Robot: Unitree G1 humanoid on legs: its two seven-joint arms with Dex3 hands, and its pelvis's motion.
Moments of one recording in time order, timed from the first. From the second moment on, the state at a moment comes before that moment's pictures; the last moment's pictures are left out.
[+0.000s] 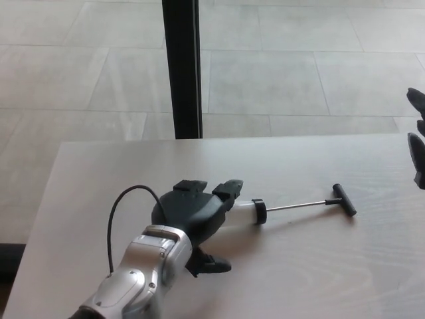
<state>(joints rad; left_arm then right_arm) -0.57 0.30 -0.59 0.34 0.84 0.24 -0.14 -0.48 -0.56 -0.08 0.27 -0.12 0.13 0.25</state>
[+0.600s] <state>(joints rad) -0.56 0.54 -0.02 0.21 0.59 0.23 -0.26 -0.48 -0.63 -0.20 0.37 -0.11 0.14 0.25</state>
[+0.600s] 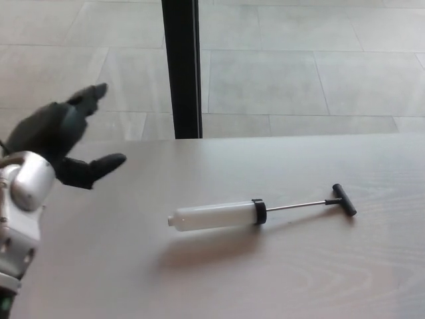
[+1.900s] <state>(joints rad) -0.05 0.64 1.03 1.04 0.10 0.21 -0.22 -0.22 -0.92 -0.95 1.09 0.10 -0.01 0.09</state>
